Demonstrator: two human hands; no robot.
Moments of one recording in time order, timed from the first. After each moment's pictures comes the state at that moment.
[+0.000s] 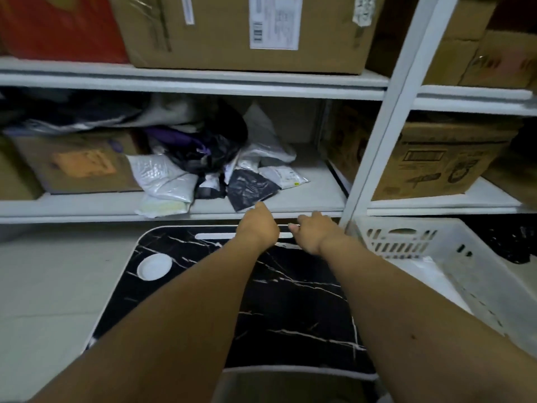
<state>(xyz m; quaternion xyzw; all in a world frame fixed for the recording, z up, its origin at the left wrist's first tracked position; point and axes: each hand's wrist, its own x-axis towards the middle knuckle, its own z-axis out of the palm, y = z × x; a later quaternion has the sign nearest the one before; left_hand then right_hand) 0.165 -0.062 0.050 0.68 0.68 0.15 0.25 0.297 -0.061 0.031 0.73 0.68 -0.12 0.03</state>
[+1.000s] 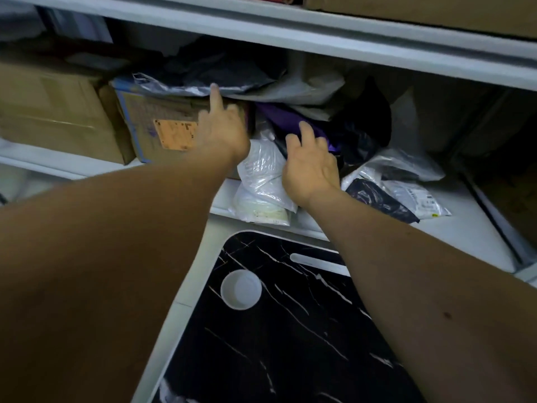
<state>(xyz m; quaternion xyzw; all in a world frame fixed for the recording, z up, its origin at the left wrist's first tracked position) -0.145 0.114 0.077 0.56 0.80 0.22 -0.01 0.004 0.113 0.048 0.57 0.80 0.08 -0.15</state>
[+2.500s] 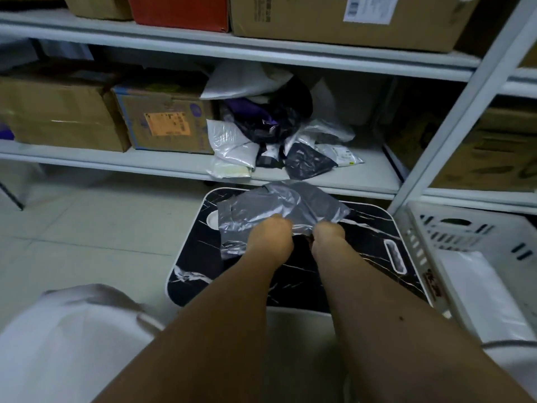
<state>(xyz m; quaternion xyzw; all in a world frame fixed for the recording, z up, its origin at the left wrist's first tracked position) 0.035 -0.157 0.008 0.74 0.66 0.09 0.08 0.143 -0.123 0.015 0.80 0.43 -0.37 -0.18</state>
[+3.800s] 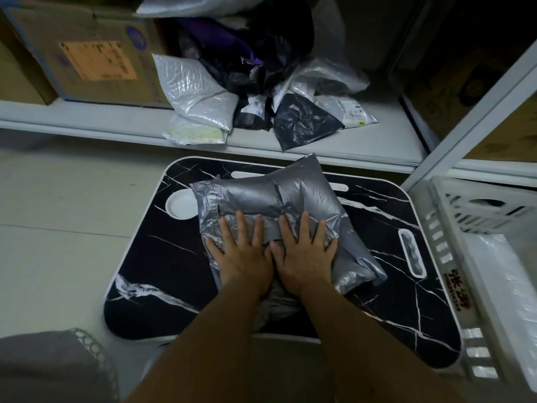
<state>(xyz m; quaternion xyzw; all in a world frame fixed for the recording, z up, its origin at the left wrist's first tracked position) 0.056 -0.106 -0.145 0.65 0.75 -0.03 0.10 0.173 -0.092 -0.150 0.68 0.72 -0.09 0.02</state>
